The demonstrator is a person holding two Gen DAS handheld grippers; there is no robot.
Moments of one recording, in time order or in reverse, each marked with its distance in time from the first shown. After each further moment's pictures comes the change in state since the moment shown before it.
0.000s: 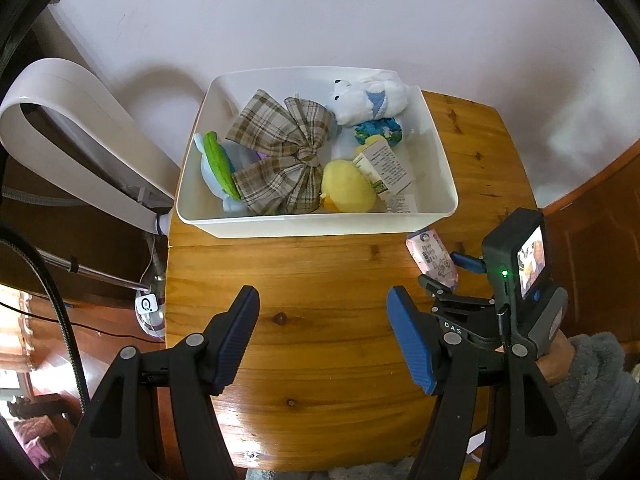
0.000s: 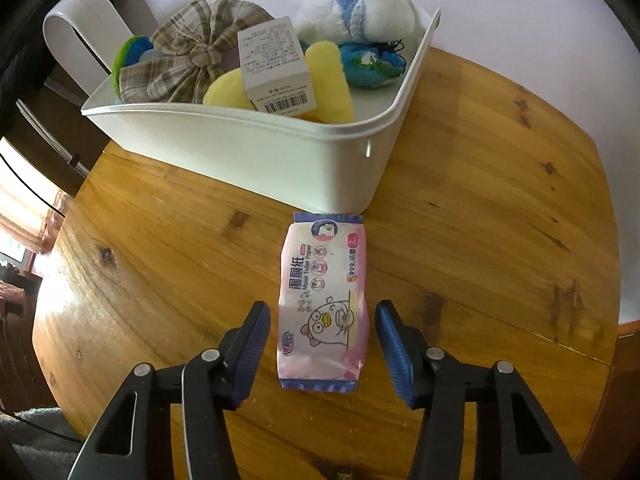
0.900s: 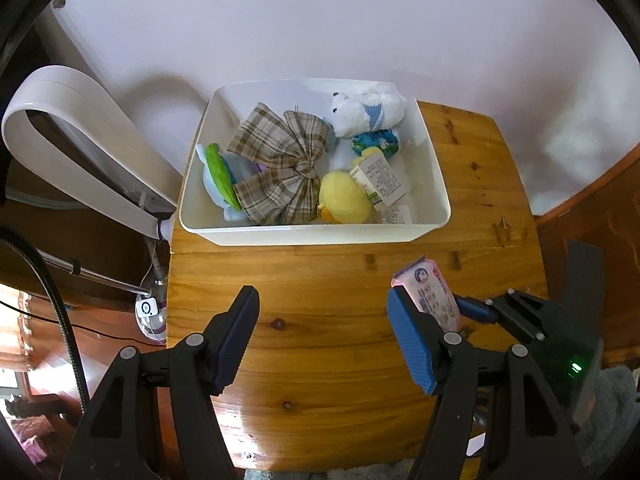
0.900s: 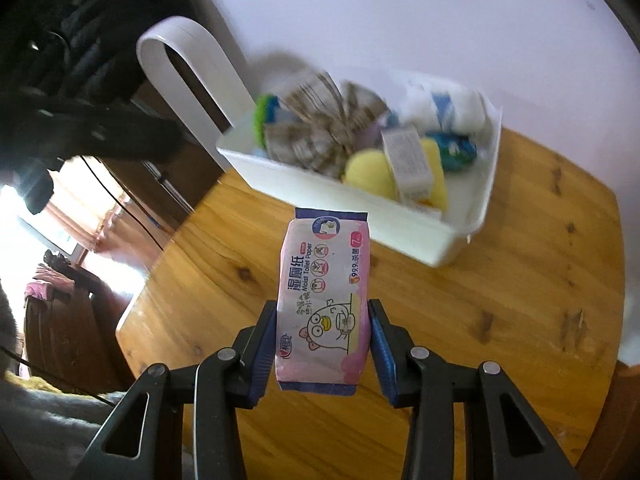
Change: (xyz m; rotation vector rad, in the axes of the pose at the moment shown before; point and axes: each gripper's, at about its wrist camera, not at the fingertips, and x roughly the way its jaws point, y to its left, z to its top) left arm -0.015 0.001 0.005 -0.021 -0.060 -0.040; right arm -0.117 0.062 0.000 -0.100 -0.162 0.192
